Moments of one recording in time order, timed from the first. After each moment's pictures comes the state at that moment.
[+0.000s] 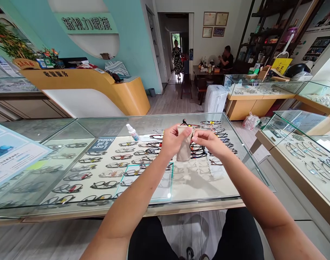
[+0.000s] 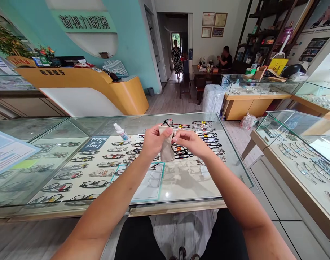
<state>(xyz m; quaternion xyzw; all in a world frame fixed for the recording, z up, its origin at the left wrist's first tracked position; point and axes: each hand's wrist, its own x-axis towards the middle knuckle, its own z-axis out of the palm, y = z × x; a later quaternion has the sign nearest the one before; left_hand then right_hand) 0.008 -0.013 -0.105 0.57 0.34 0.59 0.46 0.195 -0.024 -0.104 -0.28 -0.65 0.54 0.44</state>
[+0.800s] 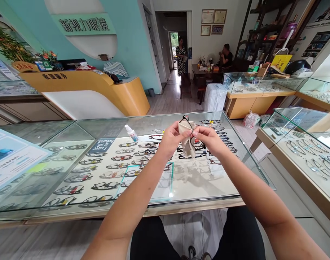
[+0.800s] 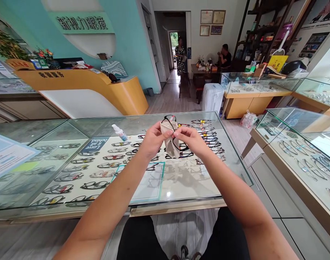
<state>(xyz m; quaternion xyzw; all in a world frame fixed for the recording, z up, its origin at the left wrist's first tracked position) 0.006 -0.005 -0.110 0.53 0.29 0.55 0.58 0.193 -0.019 -0.111 -0.28 -0.59 0.56 0.51</state>
